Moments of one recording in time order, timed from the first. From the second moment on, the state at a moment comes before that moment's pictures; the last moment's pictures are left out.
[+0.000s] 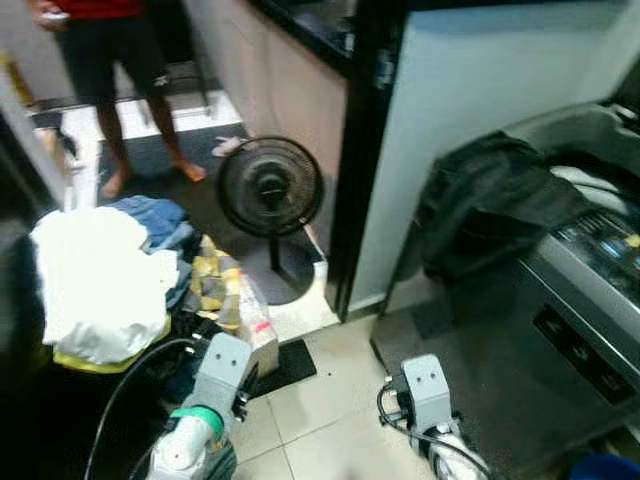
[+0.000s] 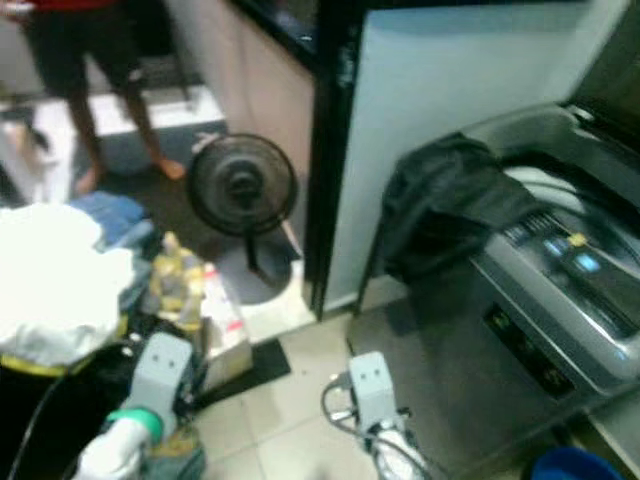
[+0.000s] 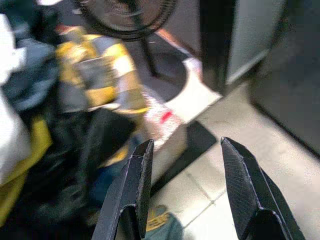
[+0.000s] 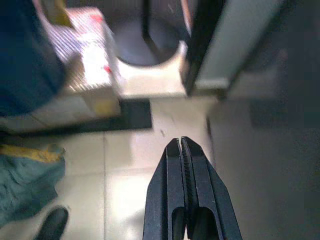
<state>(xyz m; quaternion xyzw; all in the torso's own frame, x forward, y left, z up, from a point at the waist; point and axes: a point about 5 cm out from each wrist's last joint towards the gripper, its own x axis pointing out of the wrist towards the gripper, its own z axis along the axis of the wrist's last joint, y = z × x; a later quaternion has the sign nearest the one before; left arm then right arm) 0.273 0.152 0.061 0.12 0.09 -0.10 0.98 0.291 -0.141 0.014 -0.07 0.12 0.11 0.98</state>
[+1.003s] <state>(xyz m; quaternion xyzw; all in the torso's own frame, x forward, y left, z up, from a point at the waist) 0.279 0.146 0.059 0.14 0.07 -0.07 0.98 0.287 -0.135 0.009 -0.07 0.12 0.13 0.98</state>
